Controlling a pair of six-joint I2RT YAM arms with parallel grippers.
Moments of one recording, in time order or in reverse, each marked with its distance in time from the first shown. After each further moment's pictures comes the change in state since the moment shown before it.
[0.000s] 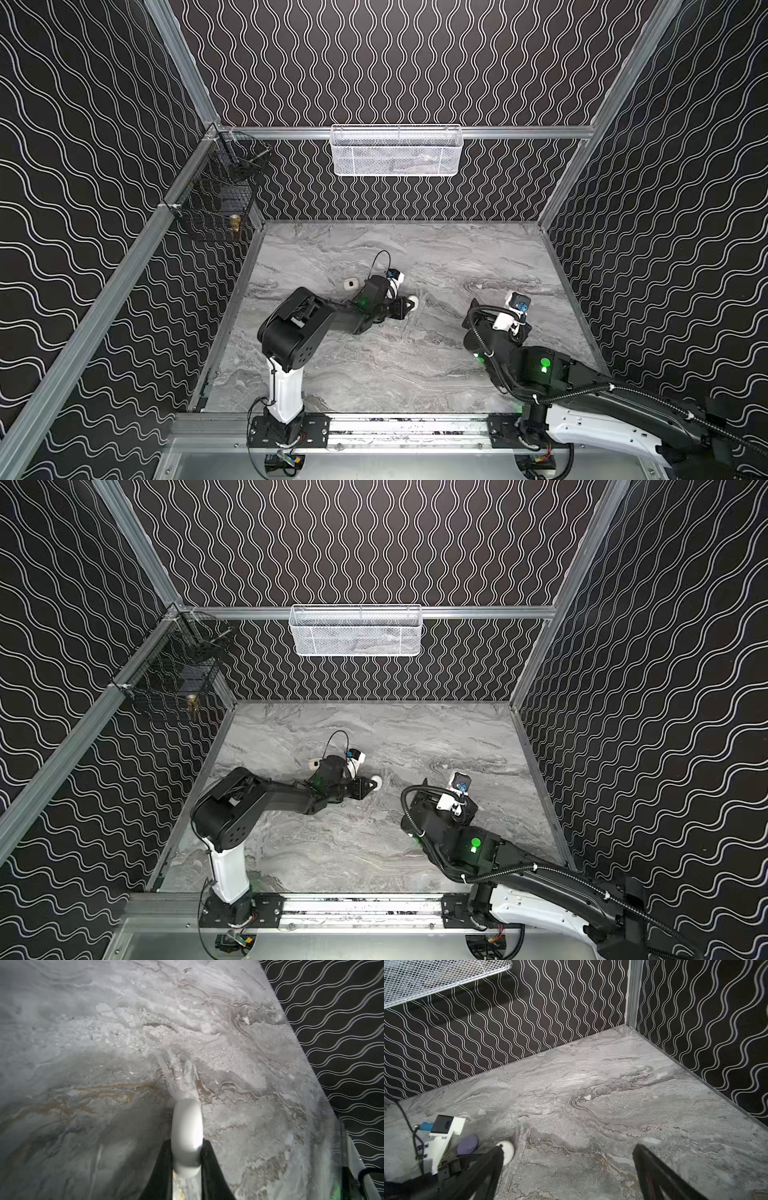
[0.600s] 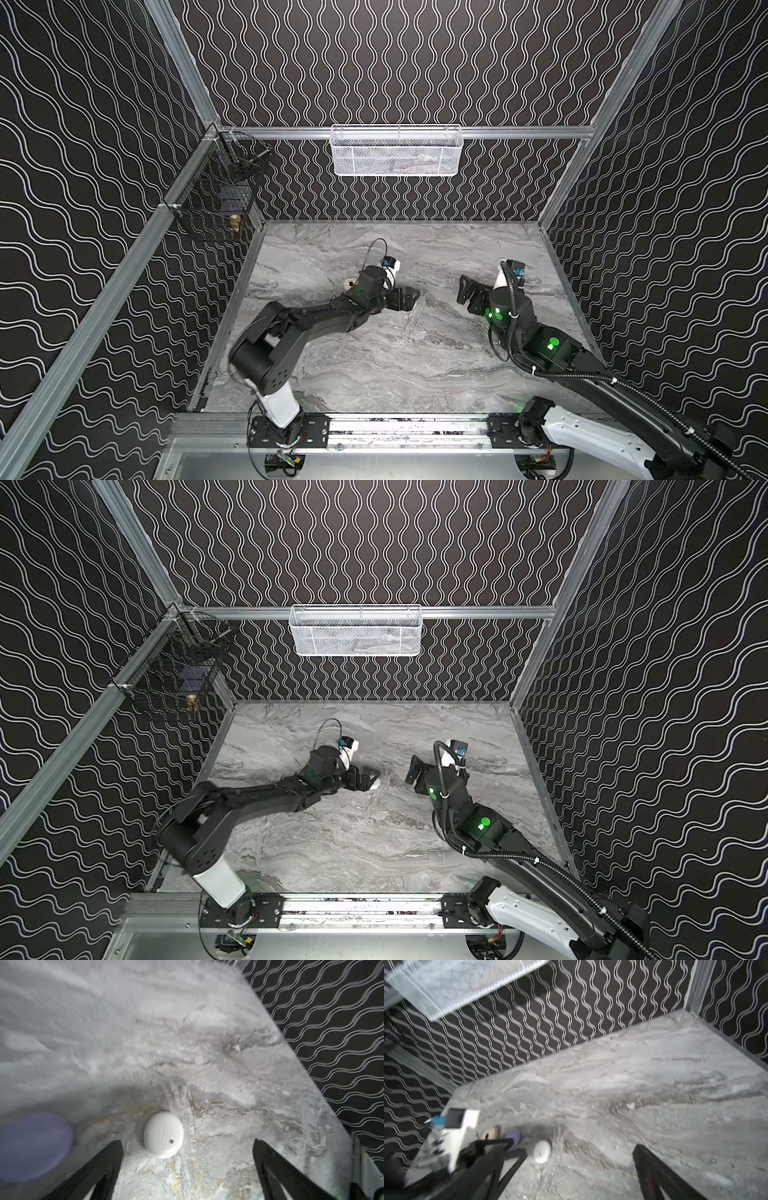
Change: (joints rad) left arm 0.016 -0.326 -0.003 -0.243 -0.156 0.095; right arm -0.338 0.086 0.122 0.313 -0.475 -0.333
